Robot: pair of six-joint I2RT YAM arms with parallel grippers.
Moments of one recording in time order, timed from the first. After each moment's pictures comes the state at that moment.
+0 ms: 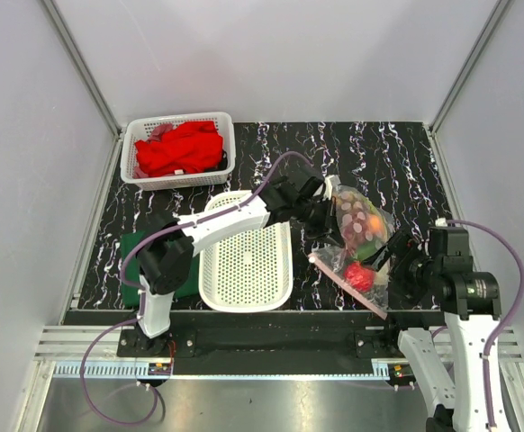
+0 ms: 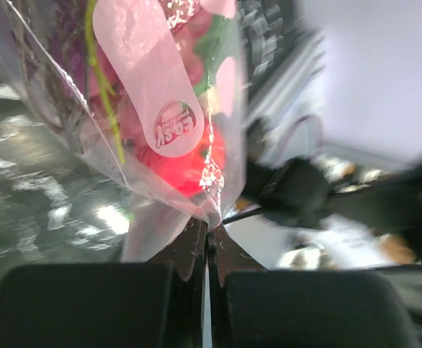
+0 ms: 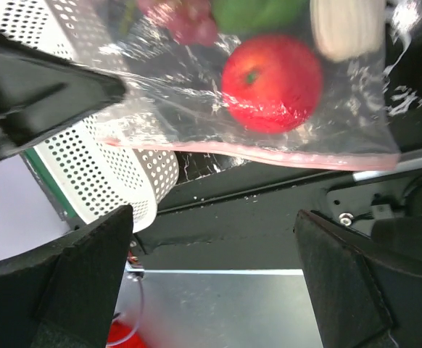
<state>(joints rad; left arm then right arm) -0.93 1.94 1.61 -0.44 0.55 -0.82 0.00 0.61 1.01 -1.34 -0.27 0.72</state>
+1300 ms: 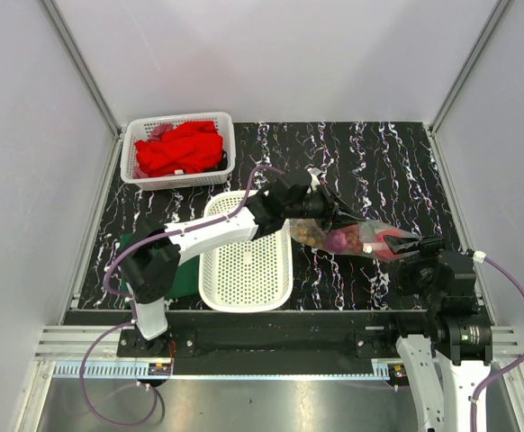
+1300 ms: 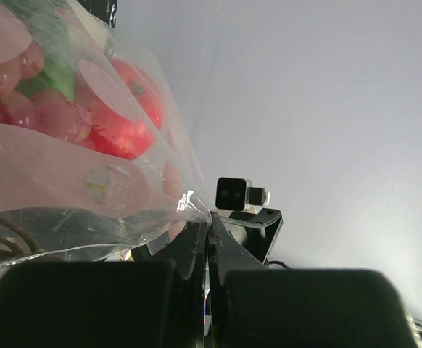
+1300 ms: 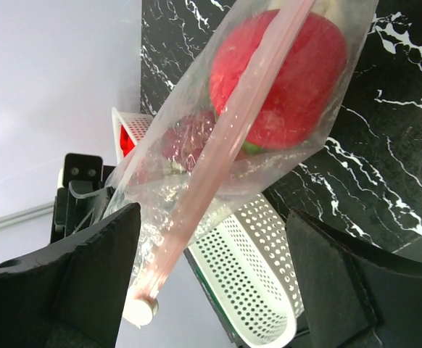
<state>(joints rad) -0.94 1.82 1.40 0.12 0.44 -1.70 0.00 0.29 0.78 -1.02 -0.05 1.35</state>
